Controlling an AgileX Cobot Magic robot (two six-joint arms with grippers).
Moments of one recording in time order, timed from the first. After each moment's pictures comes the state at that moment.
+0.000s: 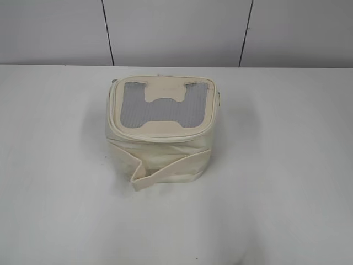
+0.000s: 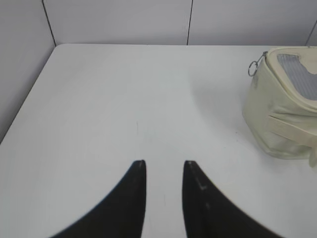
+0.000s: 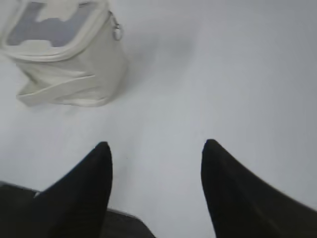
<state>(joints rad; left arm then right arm) -0.09 -0.01 -0.54 0.01 1.05 -0.01 0.03 0.05 -0.51 0.31 1.00 -0.14</state>
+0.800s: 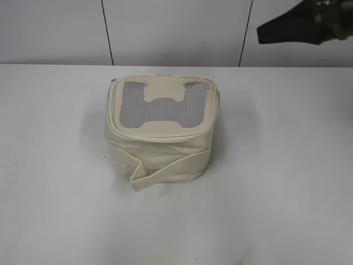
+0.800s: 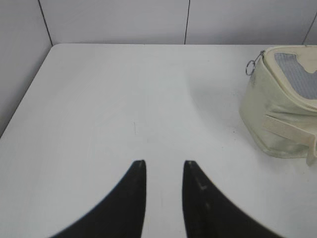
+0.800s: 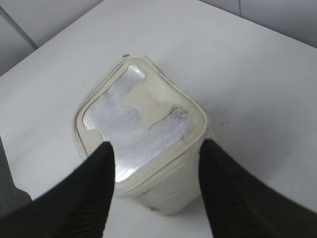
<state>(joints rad) -0.10 -0.01 -0.54 0.00 1.05 -0.01 0.05 1.53 -1.13 1.17 0.91 -1.27</state>
